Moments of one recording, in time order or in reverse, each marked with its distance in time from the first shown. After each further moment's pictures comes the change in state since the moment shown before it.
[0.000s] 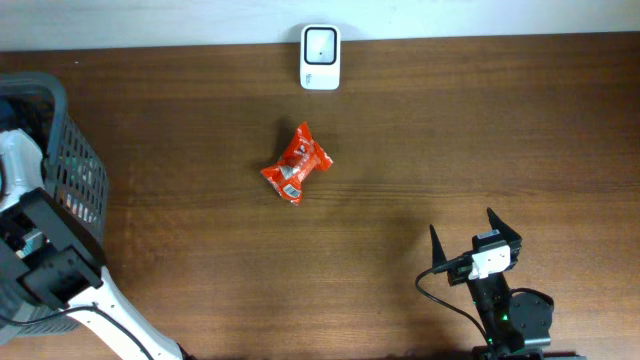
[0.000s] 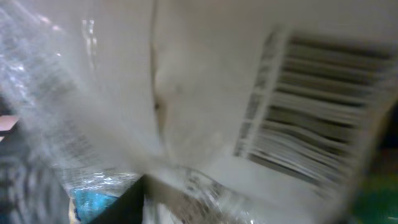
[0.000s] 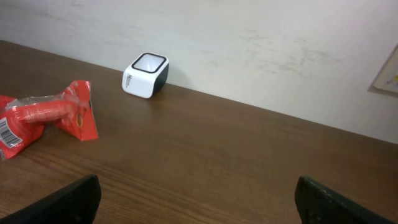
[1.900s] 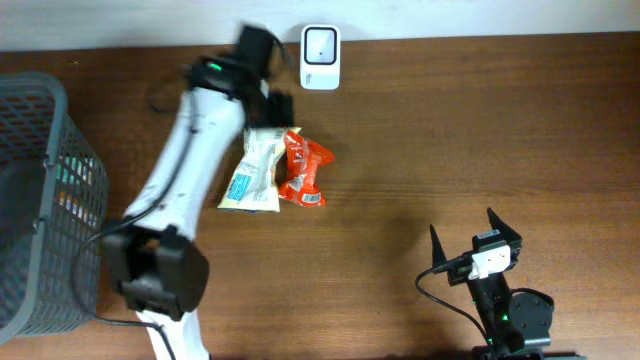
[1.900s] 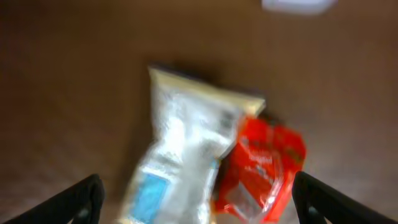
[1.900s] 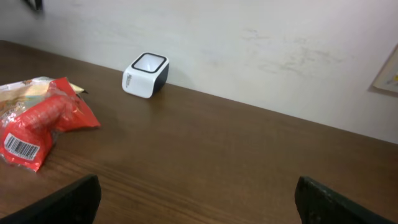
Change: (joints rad) left arm -0.837 -0.254 0.191 -0.204 0.413 0.031; right arm 0.000 0.000 0.000 0.000 0.000 0.000
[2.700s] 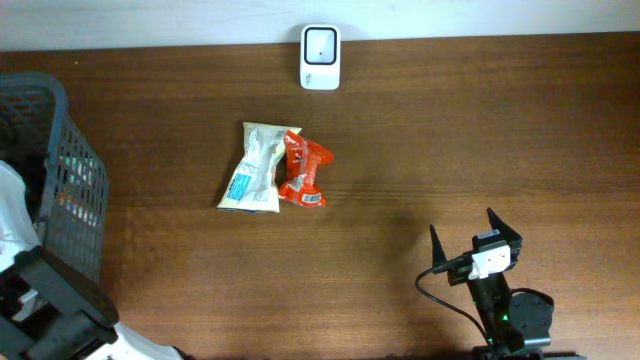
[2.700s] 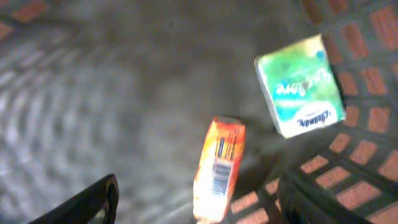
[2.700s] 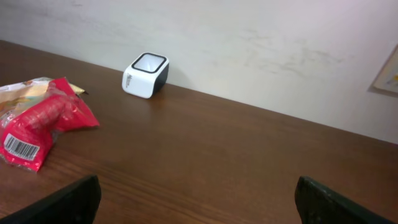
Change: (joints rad) left arm 0.887 -0.149 -0.465 0.224 -0.084 -0.127; right arm 0.000 0.000 0.000 0.000 0.000 0.000
